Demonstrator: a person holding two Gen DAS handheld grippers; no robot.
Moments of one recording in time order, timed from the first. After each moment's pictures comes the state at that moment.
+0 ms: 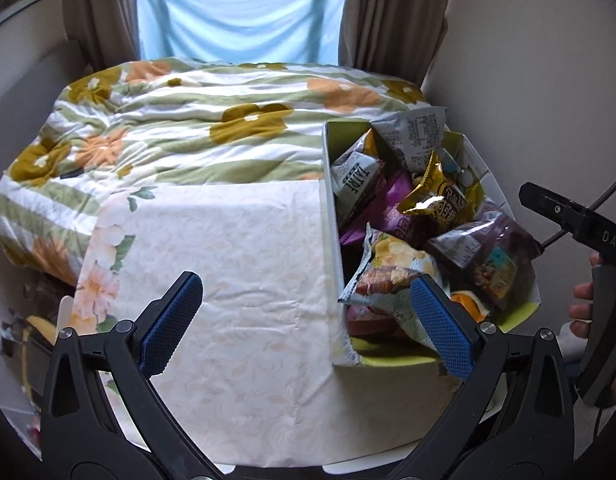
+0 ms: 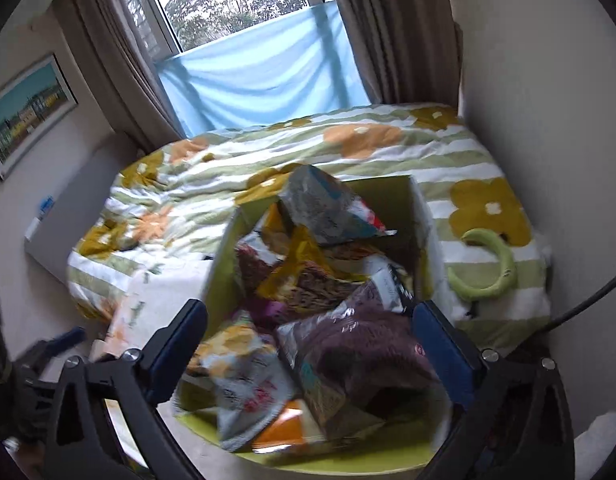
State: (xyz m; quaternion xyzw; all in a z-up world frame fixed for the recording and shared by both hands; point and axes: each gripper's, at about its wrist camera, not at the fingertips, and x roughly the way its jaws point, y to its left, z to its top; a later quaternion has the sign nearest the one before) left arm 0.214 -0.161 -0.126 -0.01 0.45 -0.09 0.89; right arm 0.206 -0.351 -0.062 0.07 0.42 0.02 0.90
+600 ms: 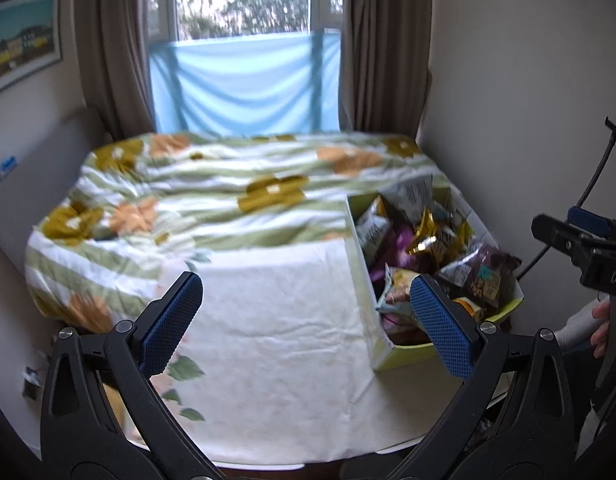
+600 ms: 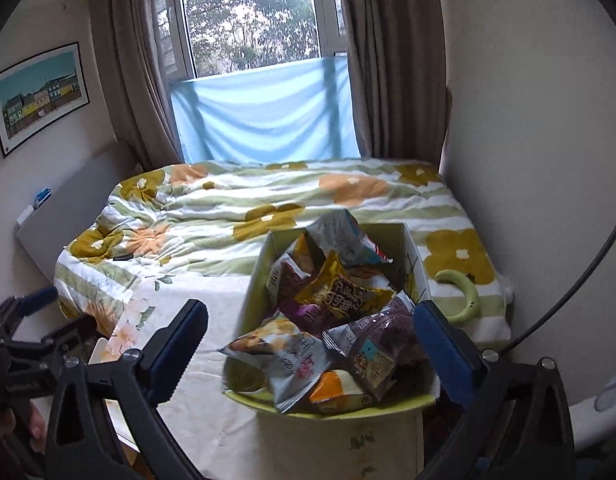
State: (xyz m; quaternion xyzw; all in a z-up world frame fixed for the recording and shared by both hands) left arm 0.133 -0.088 -0.022 0.02 0.32 -0.09 0.94; right arm 0.114 -0.268 0.027 0.02 0.34 -0.01 0.94
